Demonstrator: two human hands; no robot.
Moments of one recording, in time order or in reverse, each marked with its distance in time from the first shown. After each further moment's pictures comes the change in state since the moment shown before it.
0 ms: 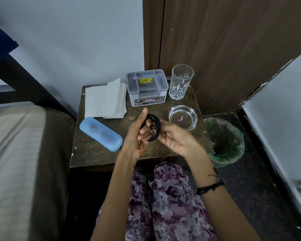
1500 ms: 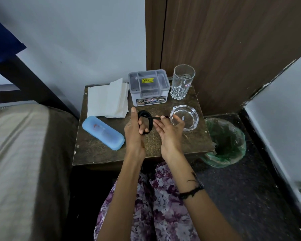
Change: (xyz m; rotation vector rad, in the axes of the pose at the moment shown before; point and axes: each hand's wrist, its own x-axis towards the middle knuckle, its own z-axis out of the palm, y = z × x) left_hand -0.002 -0.010 0.007 0.210 0.441 0.236; right_hand 0.018 0.031 0.028 0.235 0.449 -0.491
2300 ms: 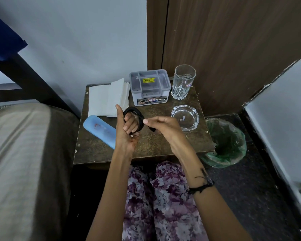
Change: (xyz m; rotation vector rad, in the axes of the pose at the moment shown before) left_hand 0.026 0.011 -0.025 -0.539 -0.303 -0.074; right_hand 0.001 -0.026 -0.004 -0.786 -0.471 0.029
